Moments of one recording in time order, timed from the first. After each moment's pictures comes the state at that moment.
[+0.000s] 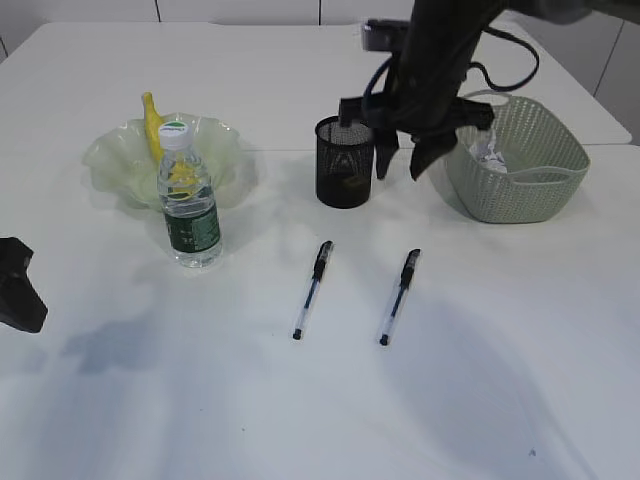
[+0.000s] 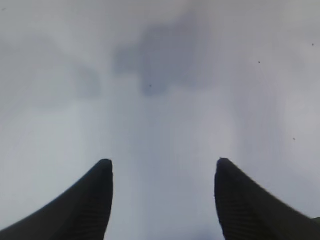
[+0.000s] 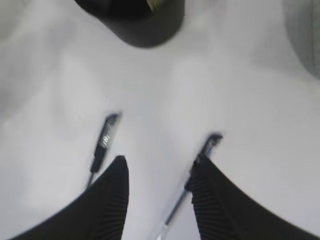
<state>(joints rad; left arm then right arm) -0.14 1.38 -0.84 -0.27 0.82 0.00 0.37 2.20 -2.10 0.00 1.25 0.34</state>
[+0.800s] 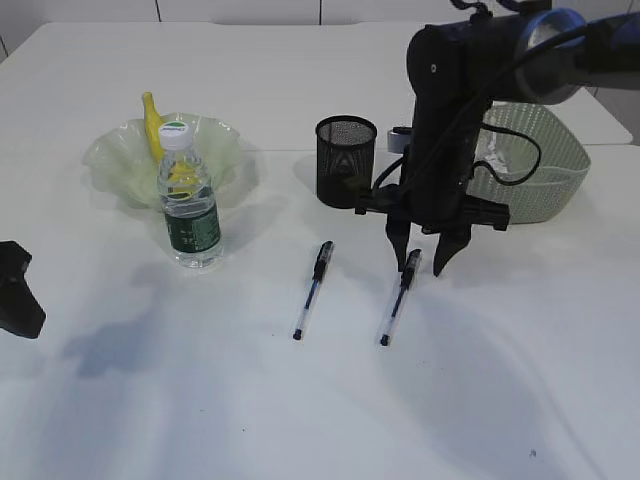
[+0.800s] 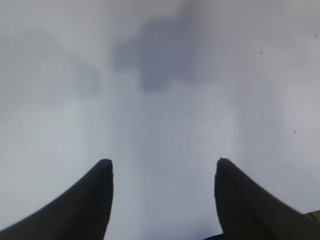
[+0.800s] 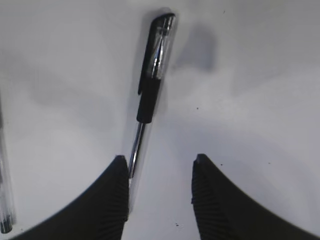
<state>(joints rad) -0.14 1.38 -0.84 -0.26 0.84 0.00 0.37 2.20 -1.79 0.01 1.23 0.57</state>
